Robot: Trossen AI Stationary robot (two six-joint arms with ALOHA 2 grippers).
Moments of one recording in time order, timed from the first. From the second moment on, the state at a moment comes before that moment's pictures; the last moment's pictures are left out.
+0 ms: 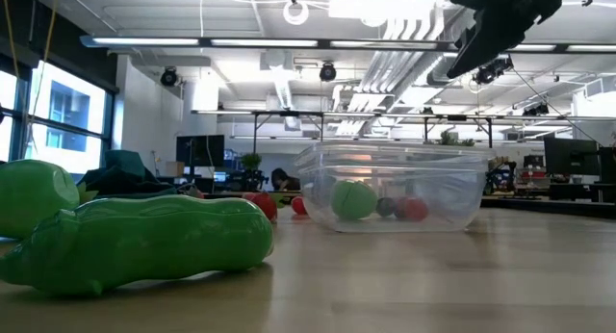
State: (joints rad) left arm 0.00 0.46 0.78 -0.47 -0.17 0.39; right arm -0.13 0.90 0.83 -0.71 0.02 -0.09
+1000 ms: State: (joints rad) left arm 0.00 0.46 0.78 -0.18 -0.24 0.34; right arm -0.13 0.90 0.83 -0.67 0.10 -0.08
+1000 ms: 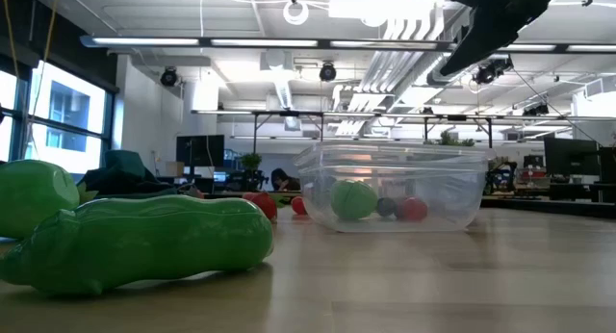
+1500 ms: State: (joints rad) left arm 0.00 0.62 0.79 0.05 -0.02 0.33; right arm -0.13 0.90 0.84 -0.67 0.13 -0.08
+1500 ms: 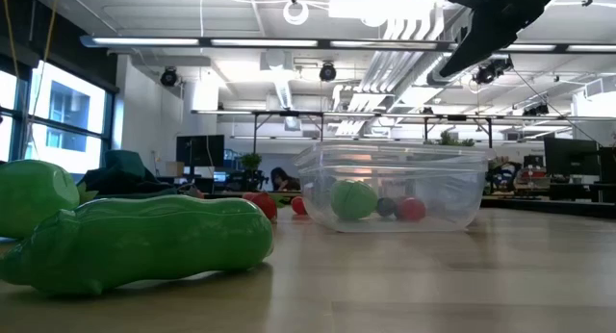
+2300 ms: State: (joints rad) left arm -0.25 1.34 1.30 -0.91 0.06 0.18; right arm -0.13 0.90 0.84 -0.67 0.13 -0.08
